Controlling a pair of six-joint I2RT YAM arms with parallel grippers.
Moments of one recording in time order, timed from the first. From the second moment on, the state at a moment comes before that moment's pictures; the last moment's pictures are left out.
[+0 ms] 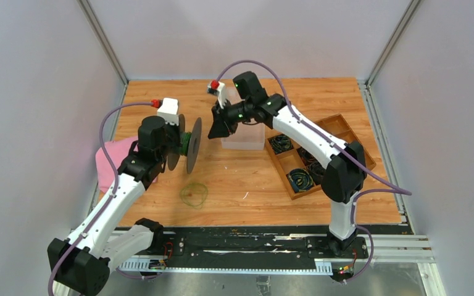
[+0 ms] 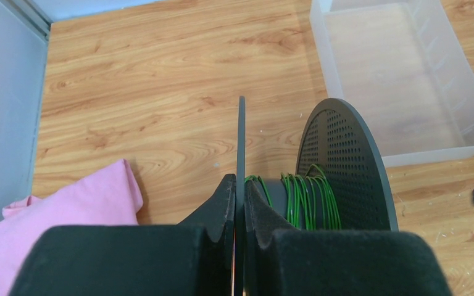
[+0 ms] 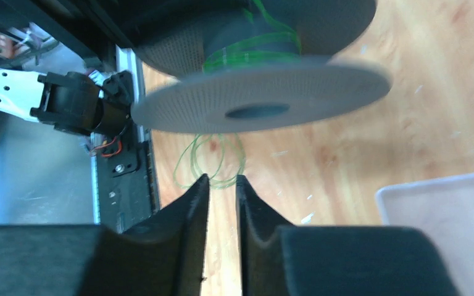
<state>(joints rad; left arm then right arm) -0.35 0.95 0.82 -0.19 -0.23 0.02 0.73 1.93 1.93 -0.59 -0.75 -0.05</state>
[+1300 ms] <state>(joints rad) -0.26 1.06 0.97 -0.33 -0.21 -0.21 0.86 2.05 1.13 0.33 -0.88 0.14</state>
